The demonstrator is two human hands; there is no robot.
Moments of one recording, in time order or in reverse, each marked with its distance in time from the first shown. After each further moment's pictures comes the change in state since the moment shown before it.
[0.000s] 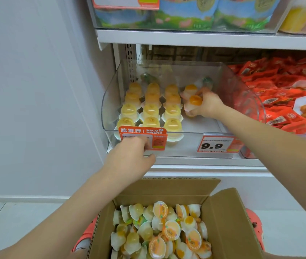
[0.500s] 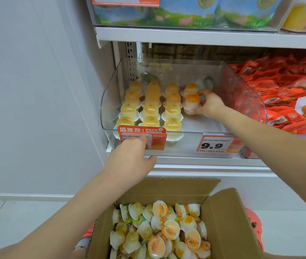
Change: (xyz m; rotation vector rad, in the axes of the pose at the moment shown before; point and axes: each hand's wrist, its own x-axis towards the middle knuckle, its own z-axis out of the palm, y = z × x) left_hand -0.003 0.002 0.005 0.024 0.033 0.027; right_hand 0.004 0.012 0.006 0.102 -0.018 0.069
